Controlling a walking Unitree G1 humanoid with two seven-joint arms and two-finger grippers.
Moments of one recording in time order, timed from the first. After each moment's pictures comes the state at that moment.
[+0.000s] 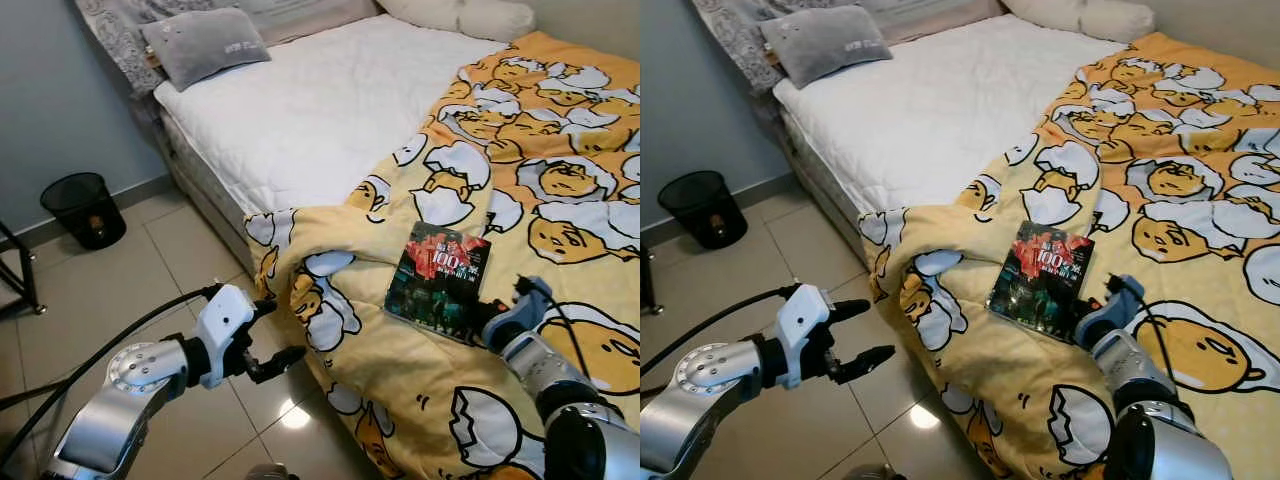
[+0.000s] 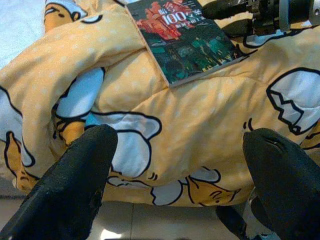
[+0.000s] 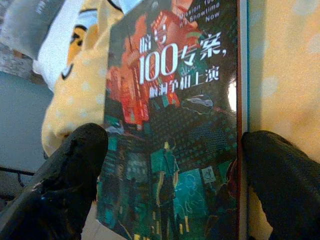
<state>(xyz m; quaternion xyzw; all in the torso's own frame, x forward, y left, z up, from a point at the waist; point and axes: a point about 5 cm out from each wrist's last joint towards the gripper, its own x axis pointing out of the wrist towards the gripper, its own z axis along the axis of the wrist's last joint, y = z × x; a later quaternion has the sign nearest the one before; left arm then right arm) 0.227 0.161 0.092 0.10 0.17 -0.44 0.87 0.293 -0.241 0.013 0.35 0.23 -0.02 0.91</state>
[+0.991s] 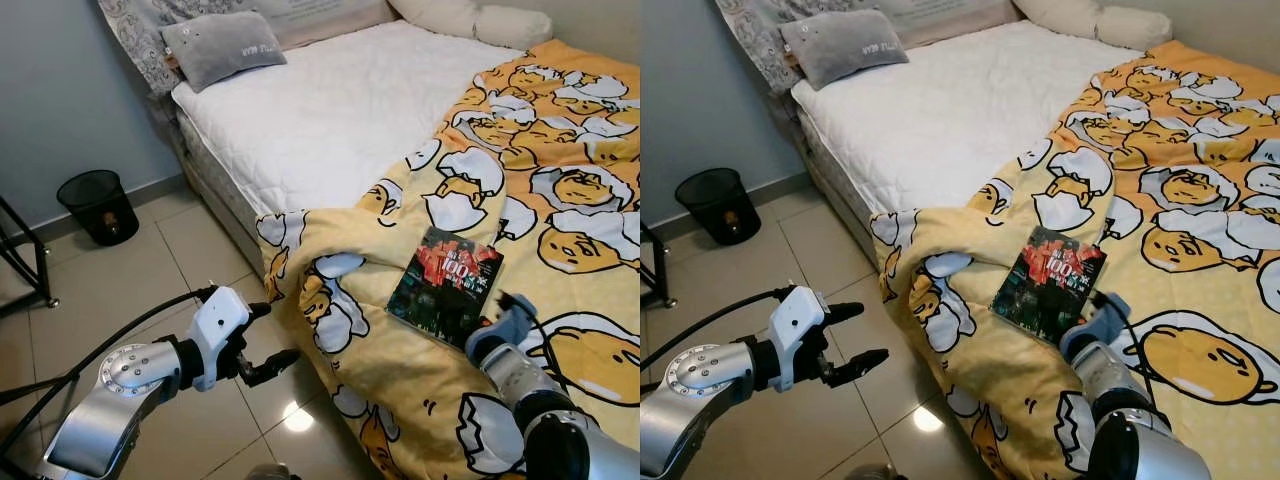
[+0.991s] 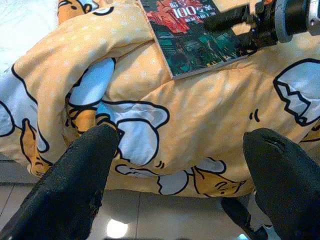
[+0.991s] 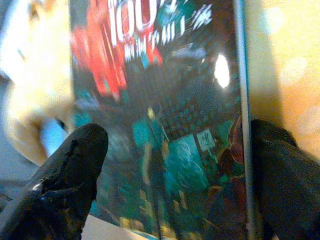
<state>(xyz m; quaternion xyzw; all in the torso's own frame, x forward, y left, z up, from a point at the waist) 0.225 0.166 0.095 0.11 0.18 -0.44 0.87 0.283 -0.219 -0.008 0.41 0.25 -0.09 0.87</state>
